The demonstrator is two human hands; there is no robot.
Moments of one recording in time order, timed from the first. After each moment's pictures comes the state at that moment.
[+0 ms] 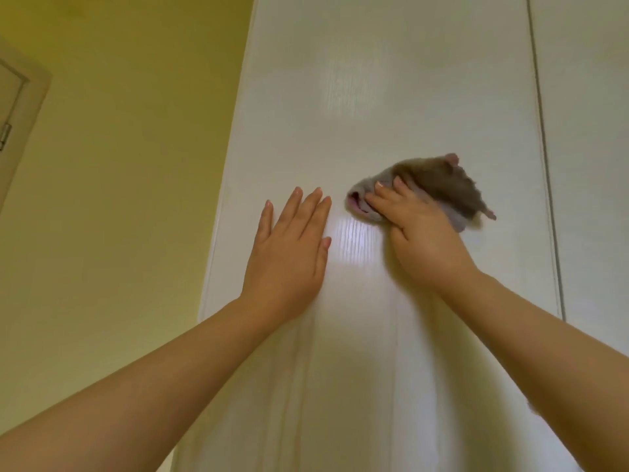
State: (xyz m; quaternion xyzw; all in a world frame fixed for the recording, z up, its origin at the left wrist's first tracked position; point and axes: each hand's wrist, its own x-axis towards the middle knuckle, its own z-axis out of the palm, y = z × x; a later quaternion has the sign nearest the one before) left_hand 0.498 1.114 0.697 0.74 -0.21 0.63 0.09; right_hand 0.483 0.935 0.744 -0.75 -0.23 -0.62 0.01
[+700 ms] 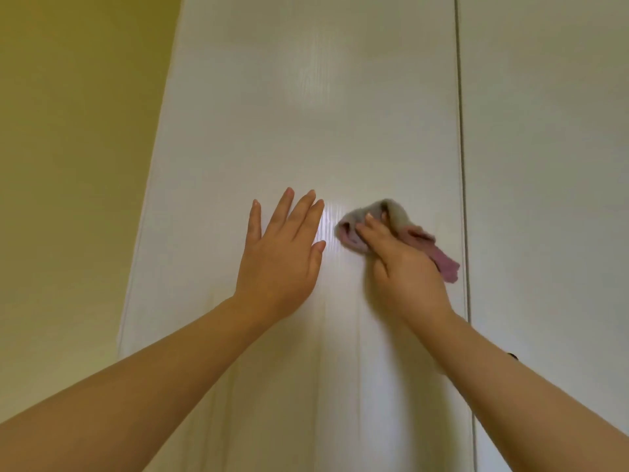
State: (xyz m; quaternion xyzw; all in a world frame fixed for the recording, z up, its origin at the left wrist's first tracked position) left_hand 0.500 1.048 0.685 0.73 -0.24 0.64 0.06; right_hand 0.470 0.876 0.683 -0.75 -0.21 -0.62 0.09
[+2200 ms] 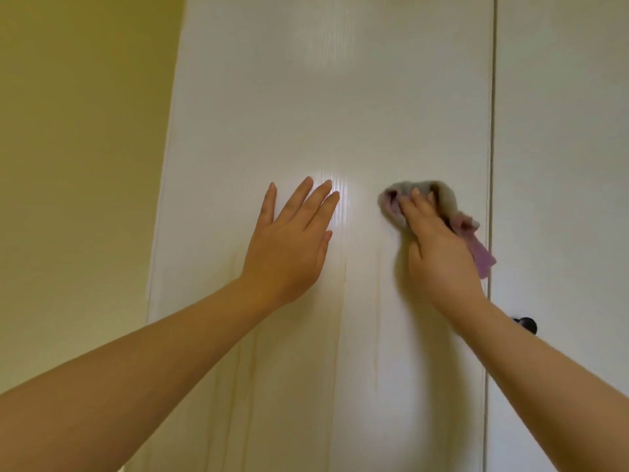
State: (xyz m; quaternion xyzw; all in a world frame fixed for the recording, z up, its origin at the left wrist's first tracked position) left_hand 0.512 1.059 0.658 0.68 -0.24 0.69 -0.02; right_hand 0.459 0.868 0.664 -0.78 -0.15 -0.61 0.09
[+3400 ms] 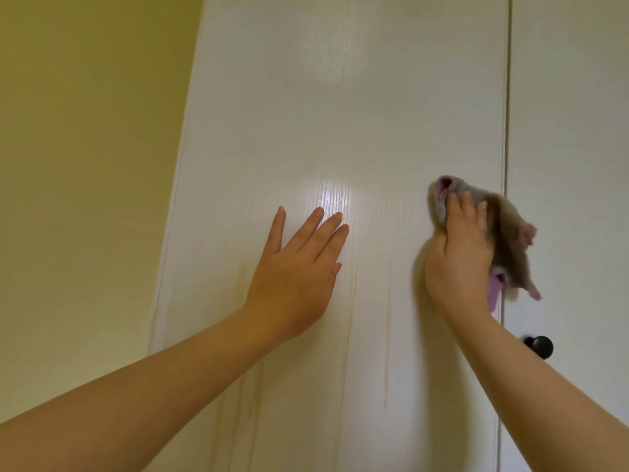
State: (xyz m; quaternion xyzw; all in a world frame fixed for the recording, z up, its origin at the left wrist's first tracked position) left_hand 0.516 1.065 0.633 0.67 -0.24 0.70 -0.05; right_hand 0.476 0.869 0.670 -0.74 0.00 -0.66 0.17
